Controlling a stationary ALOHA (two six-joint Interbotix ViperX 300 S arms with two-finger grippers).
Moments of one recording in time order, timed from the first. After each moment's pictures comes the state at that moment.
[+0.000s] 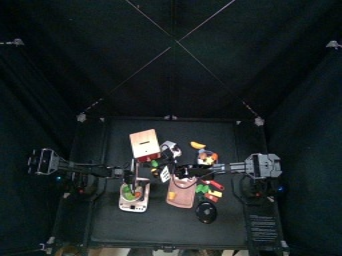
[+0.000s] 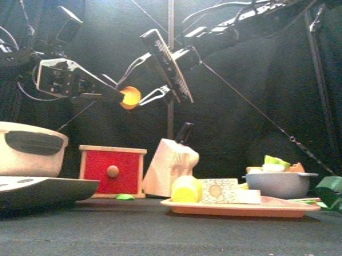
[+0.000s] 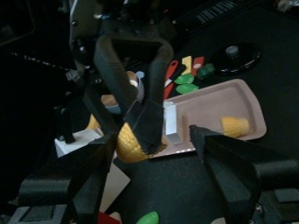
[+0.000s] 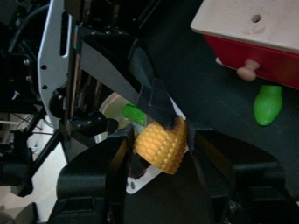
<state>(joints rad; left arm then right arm) -0.01 -0.31 1.13 -0.03 -0.68 0.60 -0.08 0.13 0.31 -0.75 0.05 1.58</state>
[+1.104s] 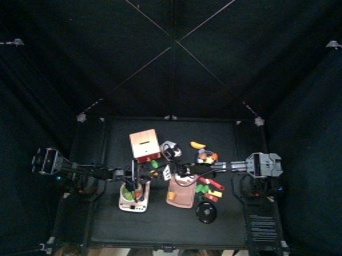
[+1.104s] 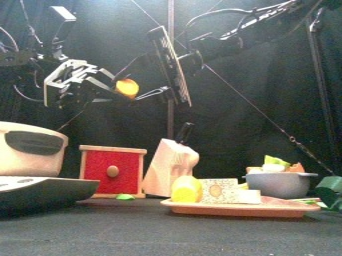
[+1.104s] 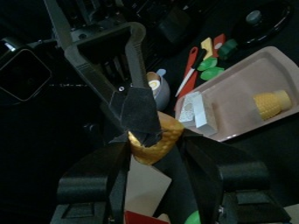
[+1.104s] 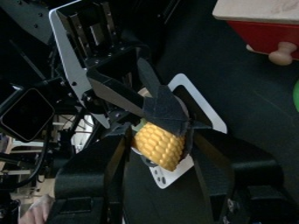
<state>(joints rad) -0.02 -0.26 1.13 -0.17 -0.77 0.92 -0.11 0.12 0.36 -0.64 -0.09 1.58</state>
